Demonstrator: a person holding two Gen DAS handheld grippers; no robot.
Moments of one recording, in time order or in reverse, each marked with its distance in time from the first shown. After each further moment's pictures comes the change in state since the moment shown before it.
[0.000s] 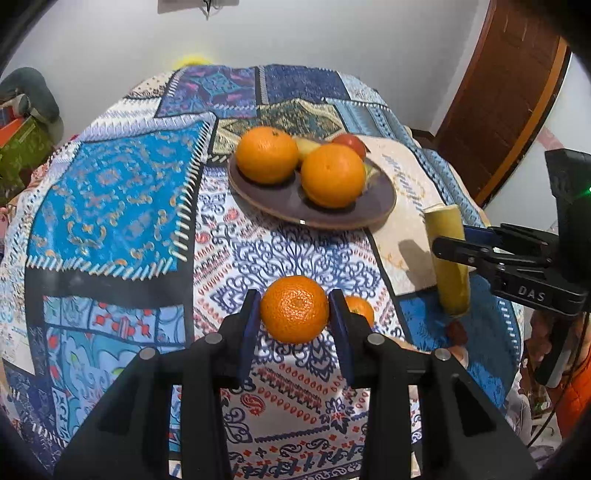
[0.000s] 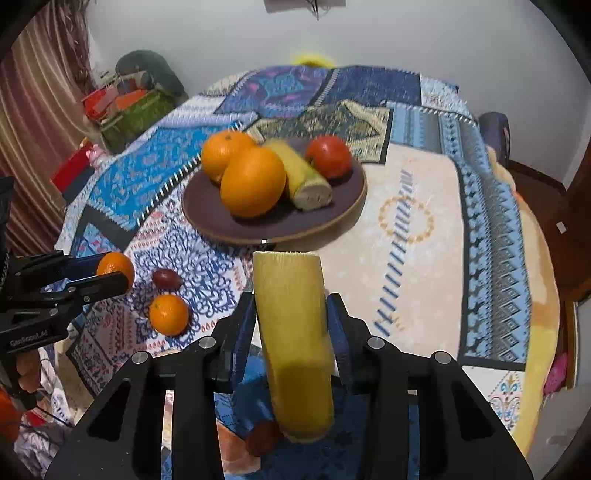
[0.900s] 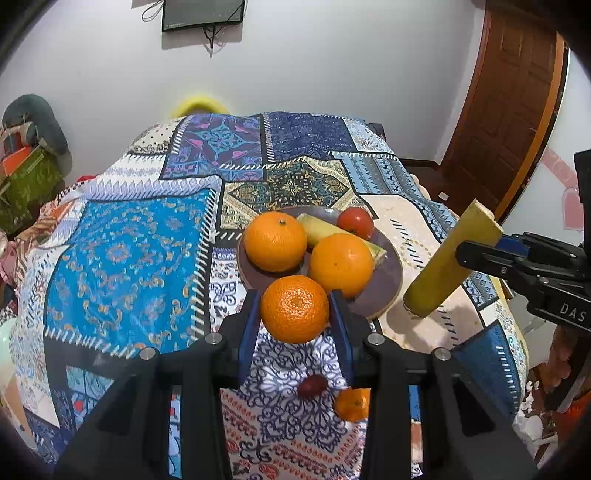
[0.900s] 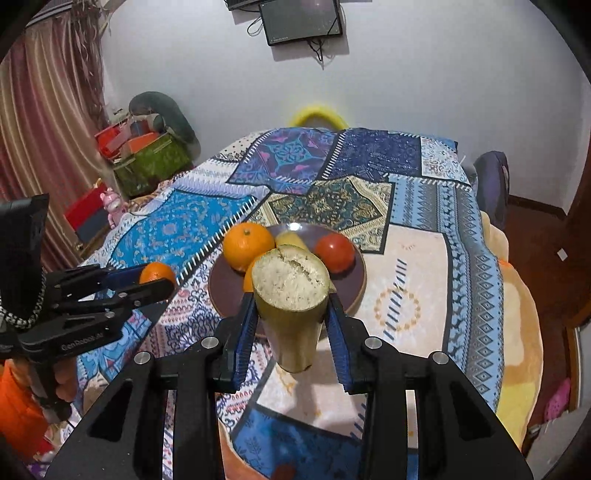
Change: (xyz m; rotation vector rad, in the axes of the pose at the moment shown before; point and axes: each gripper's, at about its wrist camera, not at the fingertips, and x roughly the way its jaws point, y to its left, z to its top) left arm -0.005 0.001 0.061 0.024 -0.134 0.041; right arm -0.035 0.007 0.054 -0.009 -0.170 0.022
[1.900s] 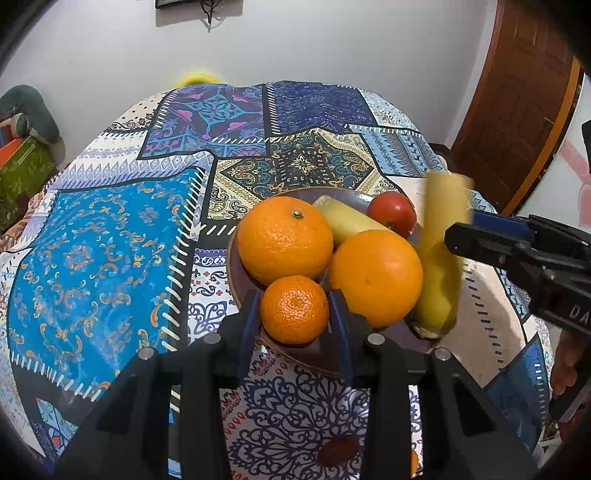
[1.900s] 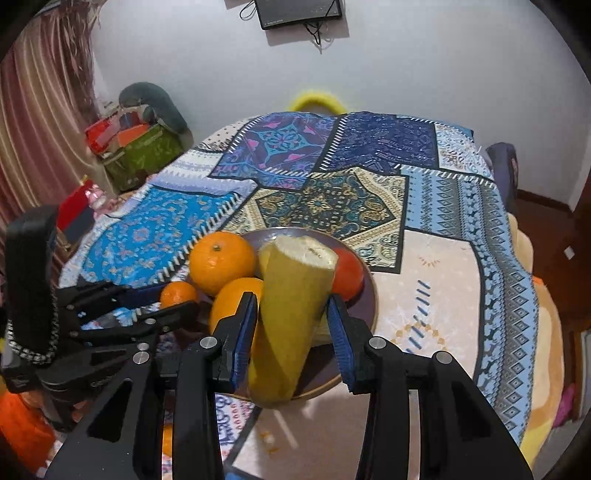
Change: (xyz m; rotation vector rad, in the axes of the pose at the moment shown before) left arm 0.087 0.013 0.011 -0.007 0.085 0.010; right arm 0.071 -0.010 0.020 -0.005 0.045 -0.016
